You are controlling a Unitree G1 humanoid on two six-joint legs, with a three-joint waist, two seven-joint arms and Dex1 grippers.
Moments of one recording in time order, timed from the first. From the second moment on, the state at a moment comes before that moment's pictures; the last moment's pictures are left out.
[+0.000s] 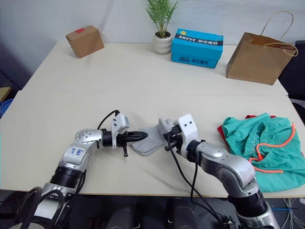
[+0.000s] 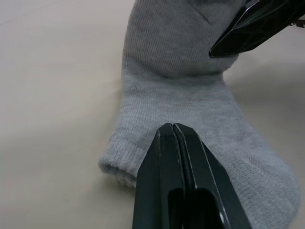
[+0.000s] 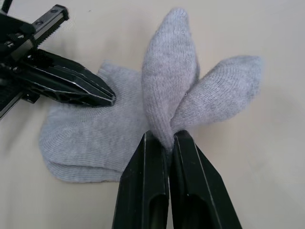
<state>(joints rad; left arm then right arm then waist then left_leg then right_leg) -0.50 0.41 -0.14 0.21 -0.20 0.26 -0.99 -0.35 -0.49 0.18 -0.50 0.74 0.95 0.12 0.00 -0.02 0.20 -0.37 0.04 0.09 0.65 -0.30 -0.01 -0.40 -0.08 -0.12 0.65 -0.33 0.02</state>
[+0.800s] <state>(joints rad) -0.50 0.43 -0.14 0.20 -0.21 0.29 -0.97 -0.56 -0.45 0.35 -0.32 0.53 0.93 0.51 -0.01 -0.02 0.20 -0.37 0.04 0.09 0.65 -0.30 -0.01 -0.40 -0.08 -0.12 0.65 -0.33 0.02</state>
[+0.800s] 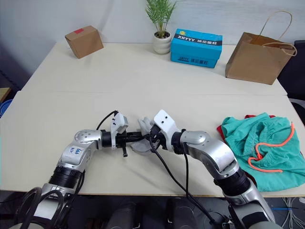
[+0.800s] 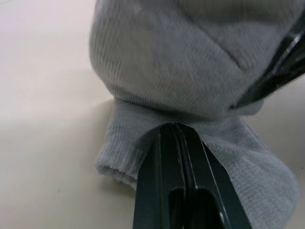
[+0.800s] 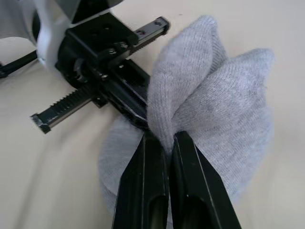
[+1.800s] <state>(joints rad) -0.55 0.73 0.00 -0.04 -0.49 0.59 -1.20 -0.38 -0.50 0.01 -0.27 0.71 0.85 0.87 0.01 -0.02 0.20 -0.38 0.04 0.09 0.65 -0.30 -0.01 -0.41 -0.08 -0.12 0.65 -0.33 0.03</state>
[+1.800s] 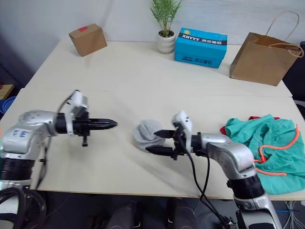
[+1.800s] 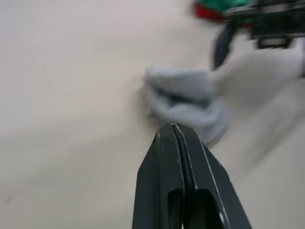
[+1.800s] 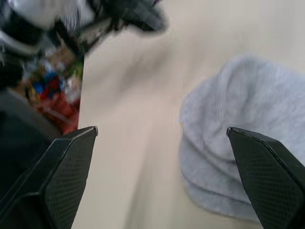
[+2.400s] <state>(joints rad) -0.53 0.55 -0.13 0.09 -0.31 0.53 -0.98 -0.39 -0.31 0.12 -0.05 0.39 0.37 0.81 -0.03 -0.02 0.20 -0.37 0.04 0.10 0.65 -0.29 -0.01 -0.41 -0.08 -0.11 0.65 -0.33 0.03</state>
